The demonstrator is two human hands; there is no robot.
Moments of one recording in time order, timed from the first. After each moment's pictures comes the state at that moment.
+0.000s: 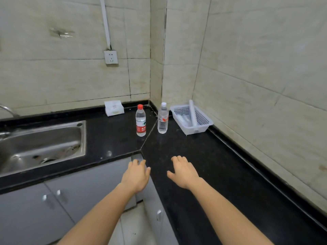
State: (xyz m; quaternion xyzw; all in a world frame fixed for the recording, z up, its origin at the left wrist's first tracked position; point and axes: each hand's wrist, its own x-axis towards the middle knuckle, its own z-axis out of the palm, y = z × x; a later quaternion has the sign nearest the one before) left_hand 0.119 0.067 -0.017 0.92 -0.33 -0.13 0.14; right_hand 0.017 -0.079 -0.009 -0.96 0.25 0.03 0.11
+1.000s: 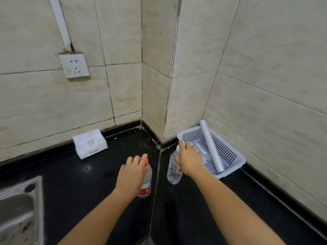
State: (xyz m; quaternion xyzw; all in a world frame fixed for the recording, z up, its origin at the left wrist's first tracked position) left_hand 0.508 -0.131 -0.026 0.87 -0.48 0.05 0.08; right_hand 0.389 -0.299 0.000 -0.92 0.39 -0.03 0.07
